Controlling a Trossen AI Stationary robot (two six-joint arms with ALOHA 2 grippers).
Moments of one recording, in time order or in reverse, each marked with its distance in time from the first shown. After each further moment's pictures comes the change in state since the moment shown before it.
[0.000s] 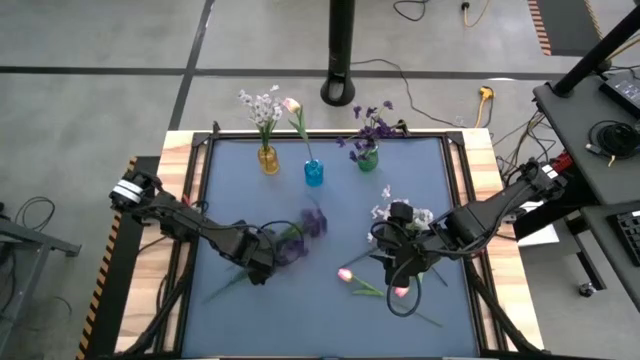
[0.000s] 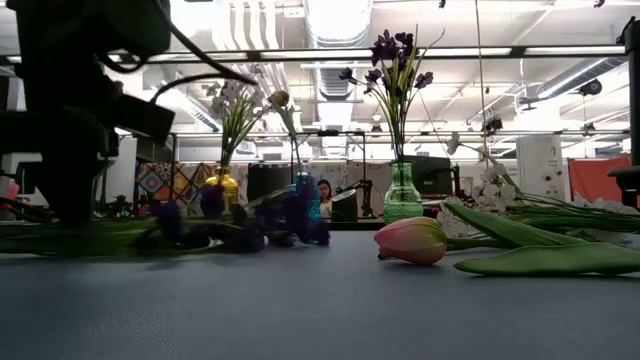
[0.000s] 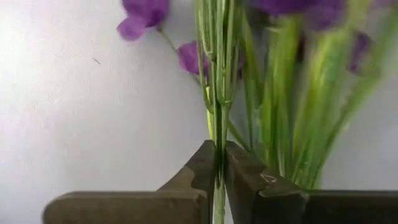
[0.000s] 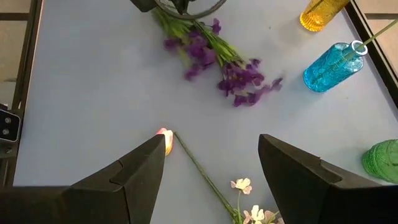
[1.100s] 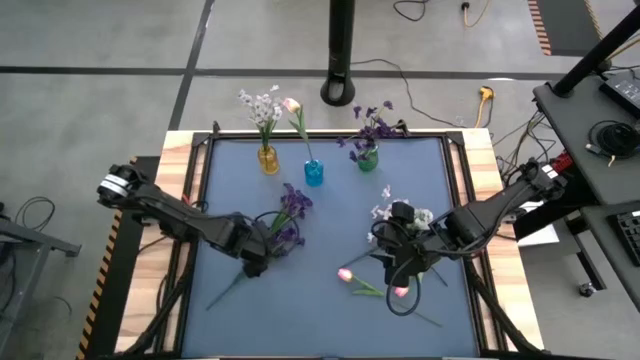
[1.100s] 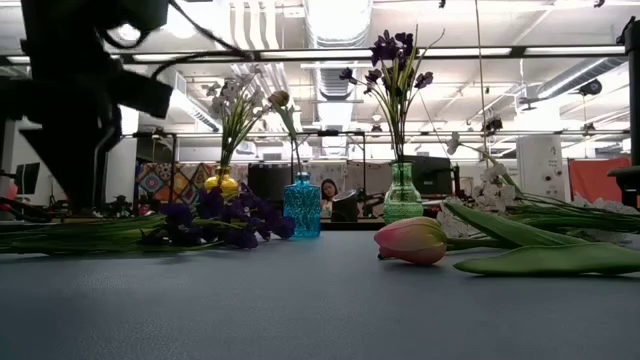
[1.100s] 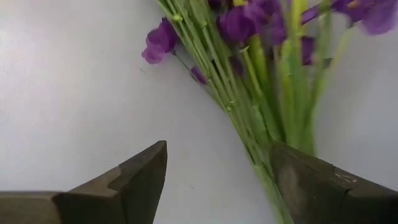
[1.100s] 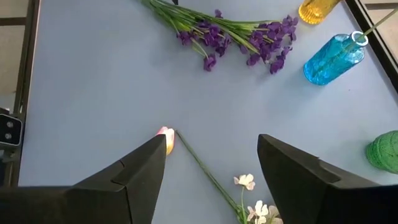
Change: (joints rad) left arm 0.041 -0.101 -0.001 -0.079 -0.030 0.061; right arm 0.000 -0.001 0.000 -0.011 -0.002 0.042
